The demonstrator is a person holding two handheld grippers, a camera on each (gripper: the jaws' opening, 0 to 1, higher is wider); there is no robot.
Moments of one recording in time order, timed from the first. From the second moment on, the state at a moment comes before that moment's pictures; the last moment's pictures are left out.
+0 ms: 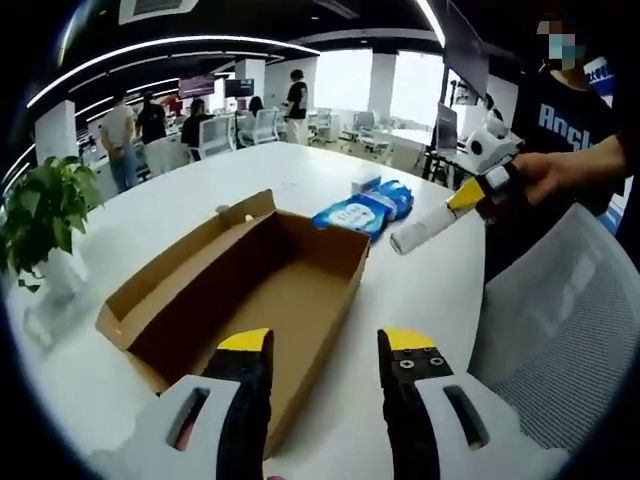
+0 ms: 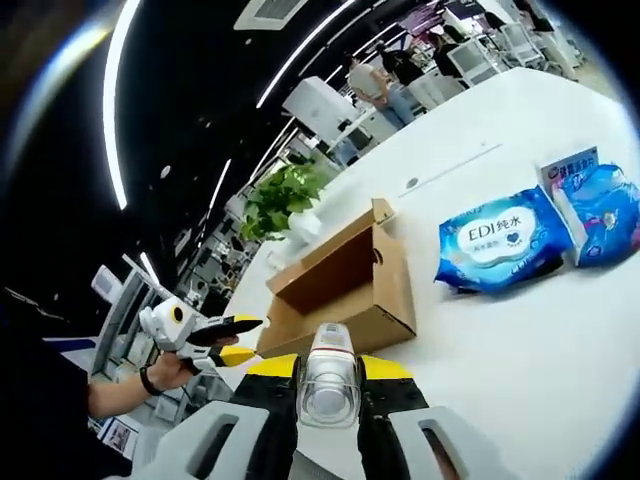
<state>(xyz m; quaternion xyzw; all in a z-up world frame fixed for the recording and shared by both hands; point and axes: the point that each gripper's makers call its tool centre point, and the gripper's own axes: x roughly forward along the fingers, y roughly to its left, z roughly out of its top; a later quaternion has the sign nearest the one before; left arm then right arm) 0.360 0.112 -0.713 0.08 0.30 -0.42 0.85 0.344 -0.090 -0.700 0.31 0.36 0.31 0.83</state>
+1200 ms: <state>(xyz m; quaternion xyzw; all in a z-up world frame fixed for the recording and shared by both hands) 0.331 0.197 -0.699 0.07 0.32 -0.30 0.90 0.545 -0.212 -0.696 0.05 0.39 0.33 0.86</state>
